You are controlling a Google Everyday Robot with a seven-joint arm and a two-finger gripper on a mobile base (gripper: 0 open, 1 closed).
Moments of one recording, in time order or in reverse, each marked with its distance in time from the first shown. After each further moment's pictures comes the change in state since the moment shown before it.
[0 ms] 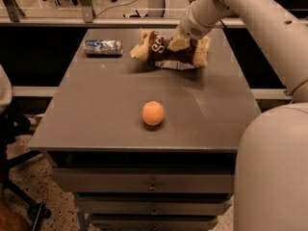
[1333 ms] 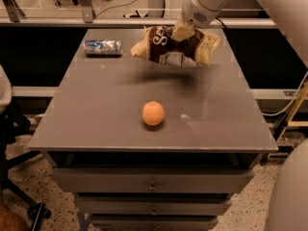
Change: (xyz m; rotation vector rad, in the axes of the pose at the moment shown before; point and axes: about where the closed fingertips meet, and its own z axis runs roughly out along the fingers) arm -0.029 0.023 -0.069 0.067 0.067 -0.017
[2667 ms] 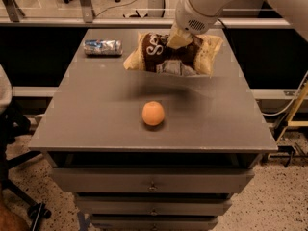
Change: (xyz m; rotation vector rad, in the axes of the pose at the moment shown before) arm -0.021 0.059 -0.038 0.031 0.056 -0.067
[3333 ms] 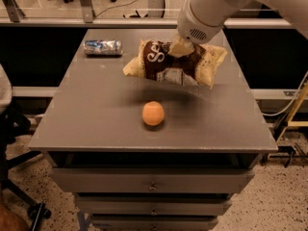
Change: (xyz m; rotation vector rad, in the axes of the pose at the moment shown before) arm 0.006 0.026 -0.008 0.000 0.011 0.056
